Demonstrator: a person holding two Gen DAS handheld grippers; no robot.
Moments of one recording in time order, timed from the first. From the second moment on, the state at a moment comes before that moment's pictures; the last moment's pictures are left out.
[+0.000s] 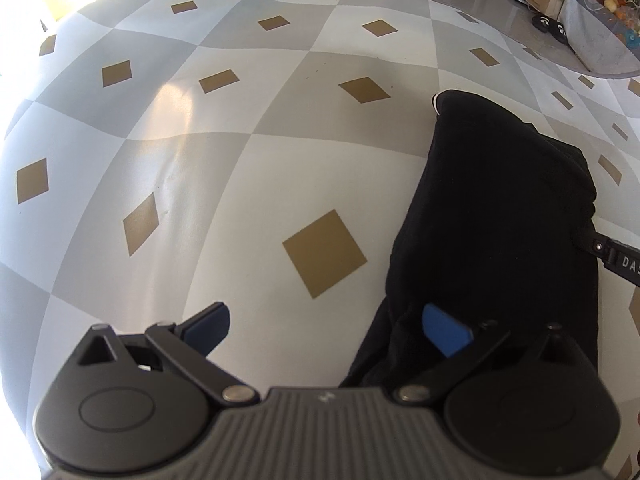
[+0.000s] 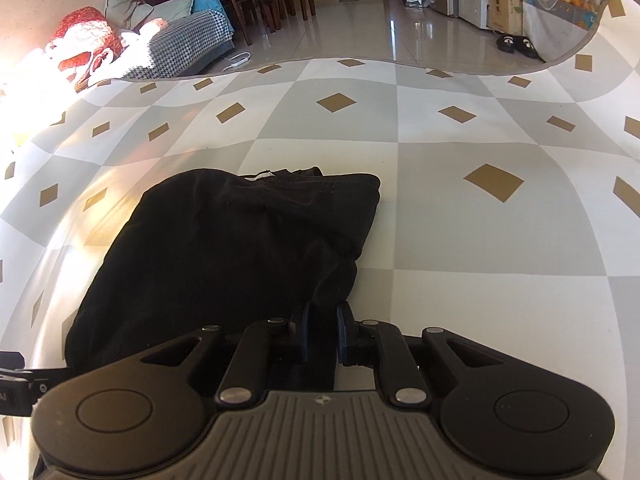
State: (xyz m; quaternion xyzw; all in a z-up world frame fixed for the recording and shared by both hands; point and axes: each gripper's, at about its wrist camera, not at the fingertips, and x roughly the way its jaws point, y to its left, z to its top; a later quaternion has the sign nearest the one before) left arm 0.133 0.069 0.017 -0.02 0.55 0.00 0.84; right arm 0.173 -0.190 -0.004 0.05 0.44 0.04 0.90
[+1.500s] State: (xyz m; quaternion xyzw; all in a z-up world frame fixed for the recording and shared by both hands) left arm -0.018 -0.029 -0.007 0.10 0.55 -0.17 0.82; right arm 0.146 -0.382 0.007 0.34 0.41 -0.04 0.84
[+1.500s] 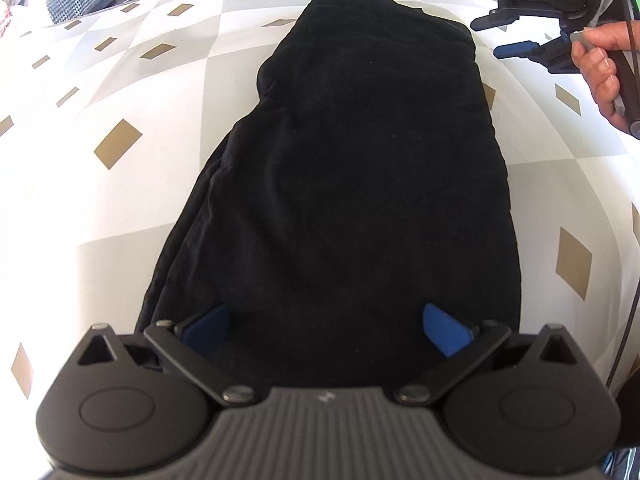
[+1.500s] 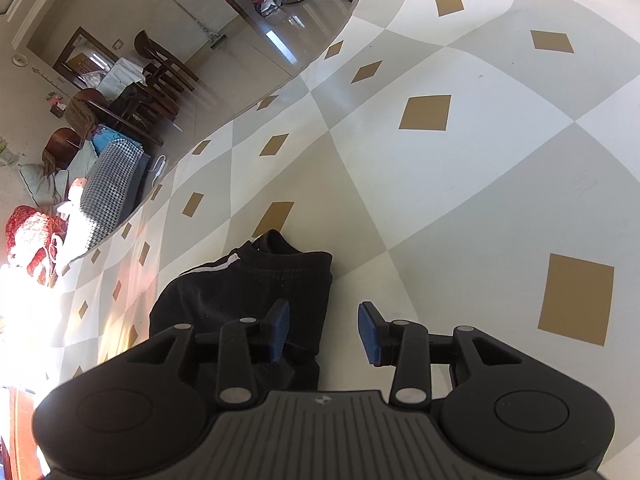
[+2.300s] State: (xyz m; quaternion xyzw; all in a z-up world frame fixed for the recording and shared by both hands) left arm -0.064 -0.043 -0.001 0.11 0.53 -0.18 0.82; right arm 0.173 -0.375 -0.004 0.35 0.39 -0.07 0.85
